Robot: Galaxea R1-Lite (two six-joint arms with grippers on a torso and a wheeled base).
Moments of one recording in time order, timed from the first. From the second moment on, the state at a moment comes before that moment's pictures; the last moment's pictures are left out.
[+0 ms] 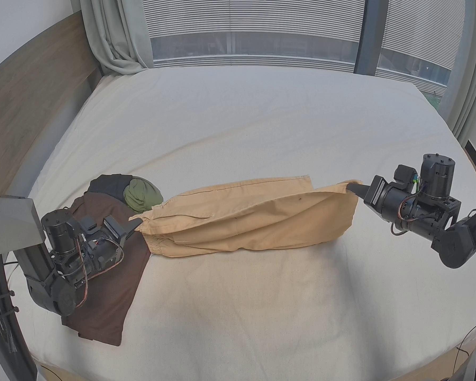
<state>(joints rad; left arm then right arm) -0.06 2.17 -0.45 -1.55 -0.40 -0.99 0.26 1.85 -0.71 -0.92 0.23 0.63</state>
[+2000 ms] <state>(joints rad) -0.07 2.36 -0.77 -1.52 -0.34 -1.00 0.20 2.22 -1.20 -0.81 0.26 0.63</state>
